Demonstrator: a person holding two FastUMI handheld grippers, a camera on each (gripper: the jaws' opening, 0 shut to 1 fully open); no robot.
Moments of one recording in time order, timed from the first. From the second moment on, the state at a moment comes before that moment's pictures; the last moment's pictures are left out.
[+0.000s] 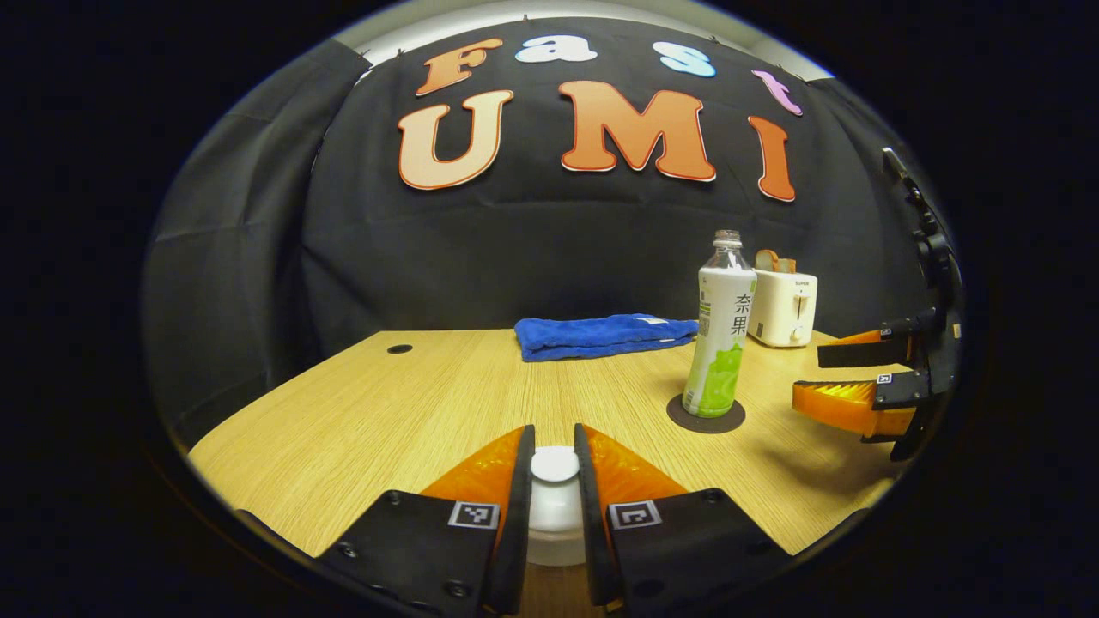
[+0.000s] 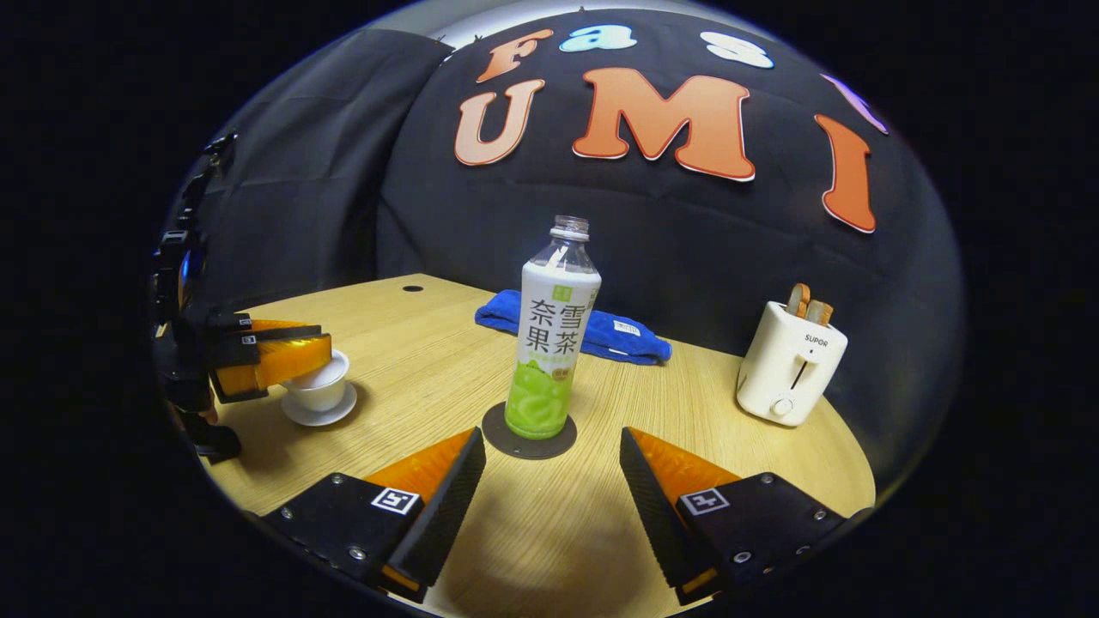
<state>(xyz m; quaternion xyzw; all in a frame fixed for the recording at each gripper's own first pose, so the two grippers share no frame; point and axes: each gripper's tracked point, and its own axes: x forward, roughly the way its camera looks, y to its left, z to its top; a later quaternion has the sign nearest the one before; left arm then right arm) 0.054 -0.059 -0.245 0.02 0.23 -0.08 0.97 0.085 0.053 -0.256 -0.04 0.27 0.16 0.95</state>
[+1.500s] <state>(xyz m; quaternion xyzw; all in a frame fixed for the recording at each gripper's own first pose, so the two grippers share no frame) 0.093 -0.062 -0.052 -0.02 0.02 -0.03 1.00 0.083 -0.033 -0.098 -0.03 0.07 -0.01 1.00</state>
